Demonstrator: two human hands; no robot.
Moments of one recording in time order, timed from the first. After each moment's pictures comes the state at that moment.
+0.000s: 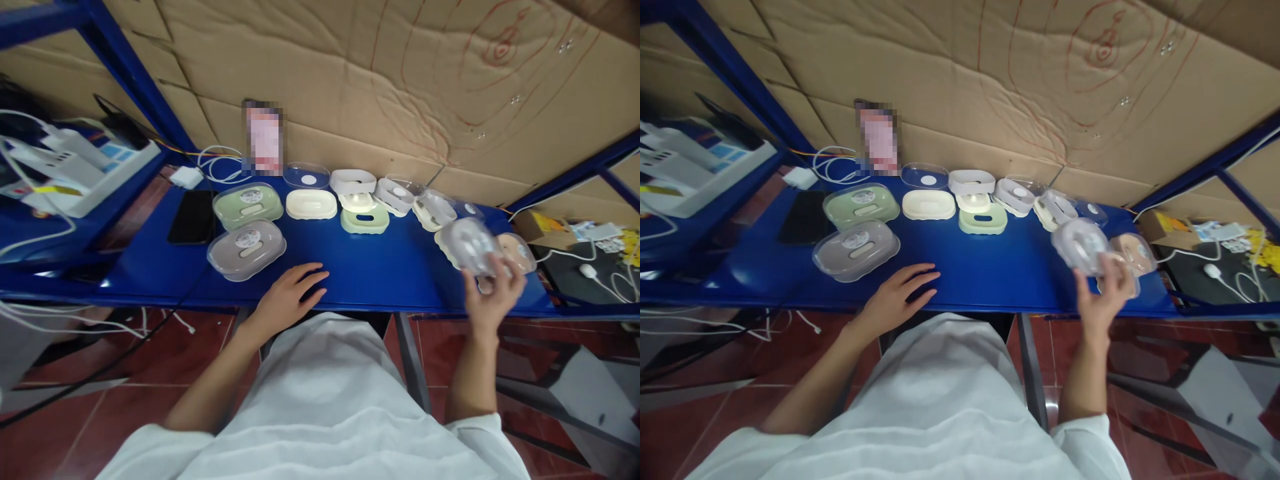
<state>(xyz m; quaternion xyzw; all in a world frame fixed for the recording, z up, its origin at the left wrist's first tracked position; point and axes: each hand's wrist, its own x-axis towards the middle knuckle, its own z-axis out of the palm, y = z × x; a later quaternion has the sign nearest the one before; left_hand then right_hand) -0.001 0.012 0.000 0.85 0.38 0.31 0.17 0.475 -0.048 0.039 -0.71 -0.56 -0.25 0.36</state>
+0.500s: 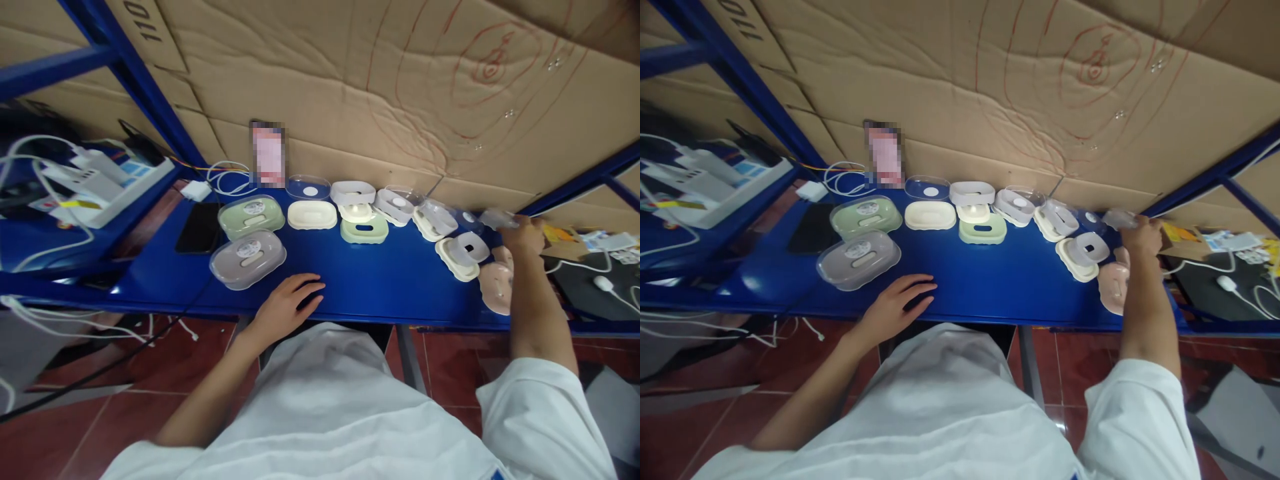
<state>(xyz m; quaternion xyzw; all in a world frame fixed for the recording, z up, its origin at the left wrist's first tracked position) 0.001 0.014 0.001 0.85 0.39 0.32 0.16 0.625 0.130 0.111 -0.90 -0.38 -0.12 0.16</state>
